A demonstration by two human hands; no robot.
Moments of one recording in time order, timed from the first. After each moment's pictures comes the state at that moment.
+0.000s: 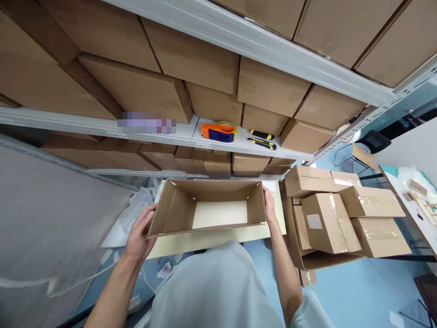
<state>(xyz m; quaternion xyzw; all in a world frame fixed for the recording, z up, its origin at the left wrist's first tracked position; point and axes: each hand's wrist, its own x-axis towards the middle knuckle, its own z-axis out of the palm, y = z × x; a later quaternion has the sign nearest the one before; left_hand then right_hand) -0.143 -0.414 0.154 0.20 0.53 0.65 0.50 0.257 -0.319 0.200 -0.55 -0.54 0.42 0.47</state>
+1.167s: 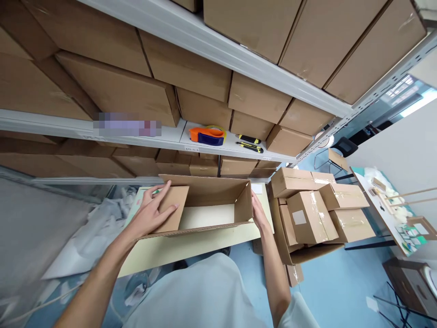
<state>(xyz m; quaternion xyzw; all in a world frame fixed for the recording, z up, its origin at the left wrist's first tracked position) -0.157 -0.350 0.152 0.64 0.60 0.39 0.27 0.258 -0.351 0.203 -0.51 -0.55 0.49 0.45</state>
